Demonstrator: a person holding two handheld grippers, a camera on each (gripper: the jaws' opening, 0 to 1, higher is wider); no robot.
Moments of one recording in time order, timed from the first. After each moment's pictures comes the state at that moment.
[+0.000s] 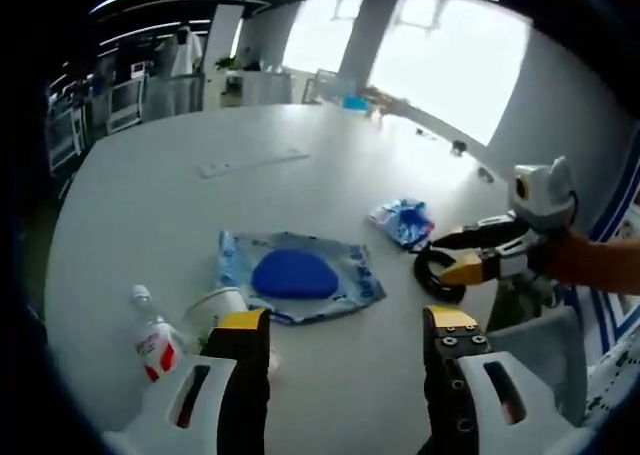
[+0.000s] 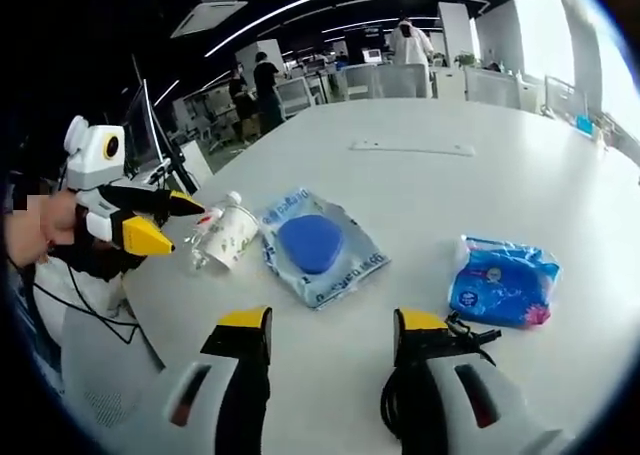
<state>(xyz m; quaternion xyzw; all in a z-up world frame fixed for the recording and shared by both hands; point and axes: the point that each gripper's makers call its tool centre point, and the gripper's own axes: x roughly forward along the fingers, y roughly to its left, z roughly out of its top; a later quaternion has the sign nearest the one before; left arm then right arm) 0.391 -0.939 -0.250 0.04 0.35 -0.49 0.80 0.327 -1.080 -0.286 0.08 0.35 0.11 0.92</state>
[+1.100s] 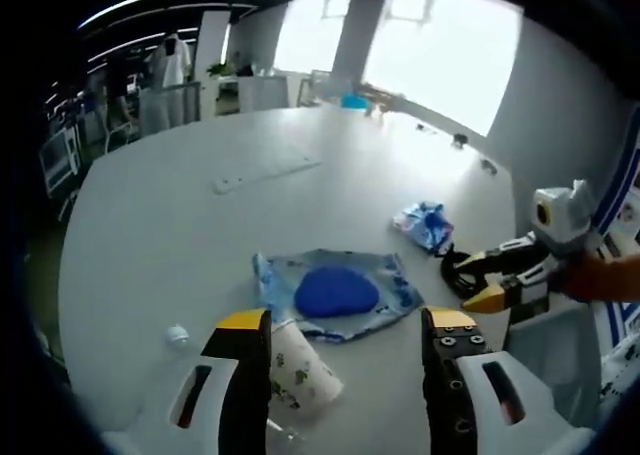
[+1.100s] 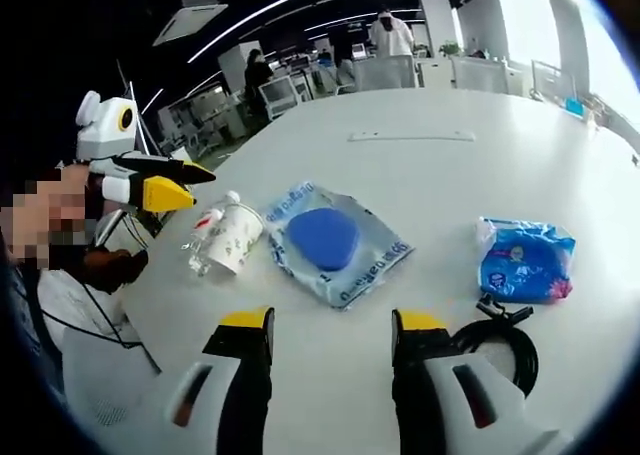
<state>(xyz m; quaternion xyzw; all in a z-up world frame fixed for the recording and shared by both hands) 0.445 -0.929 -0.246 0.07 0.34 -0.50 0.79 0.333 -1.051 -0.298 0.11 0.36 0.08 0.92</state>
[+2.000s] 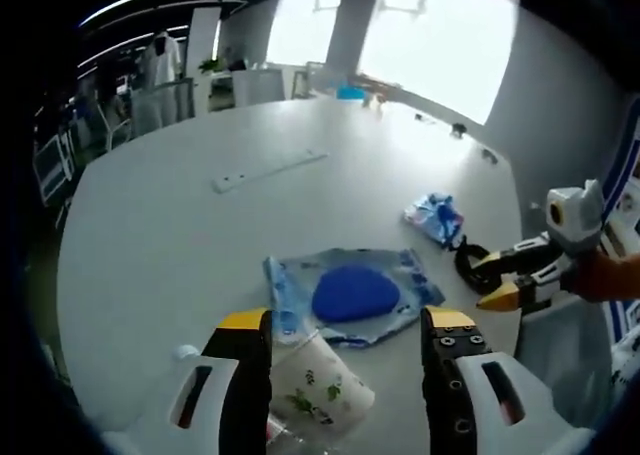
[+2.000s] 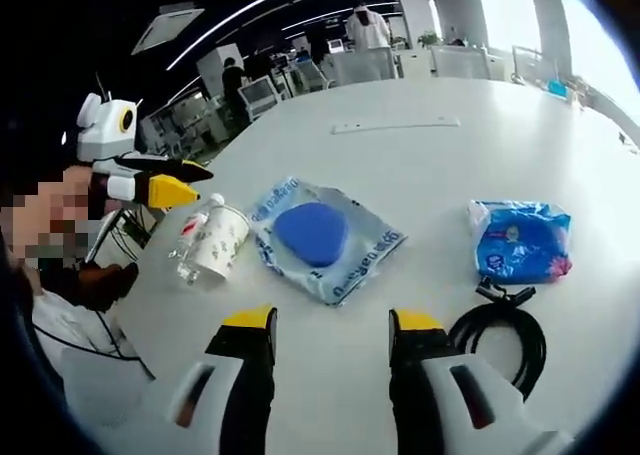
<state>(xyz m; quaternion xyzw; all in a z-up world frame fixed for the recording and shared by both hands) 0.469 -0.932 -0.262 0.09 0.35 -0.51 0.78 0.334 -1.055 -0.309 0.13 0.38 0.04 0.92</state>
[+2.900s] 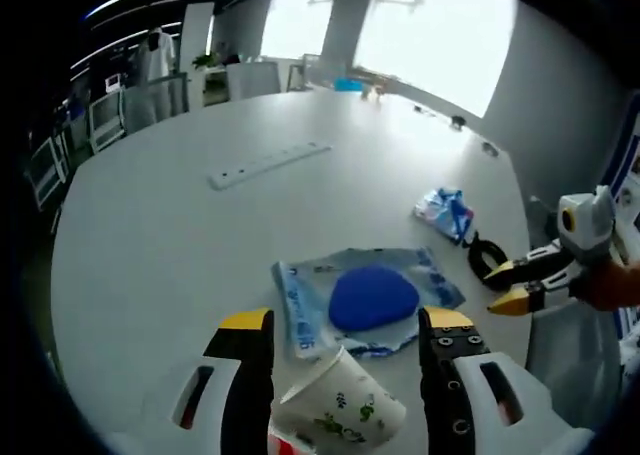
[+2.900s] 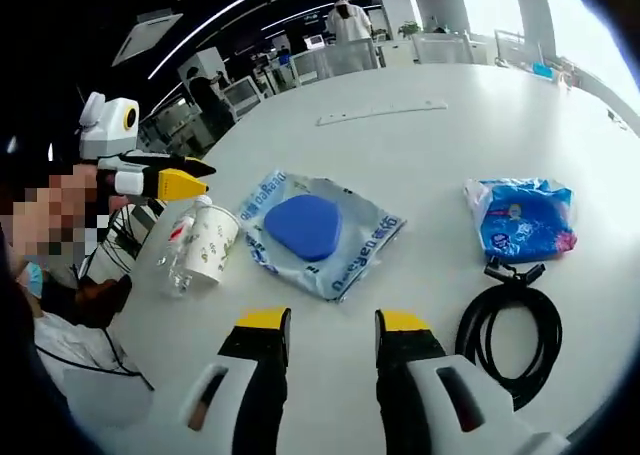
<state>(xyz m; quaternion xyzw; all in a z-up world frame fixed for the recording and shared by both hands) 0.494 -0.942 -0.279 0.10 0.36 -0.52 0.77 0.338 -1.049 -0.325 0.16 0.39 0.01 0.91</state>
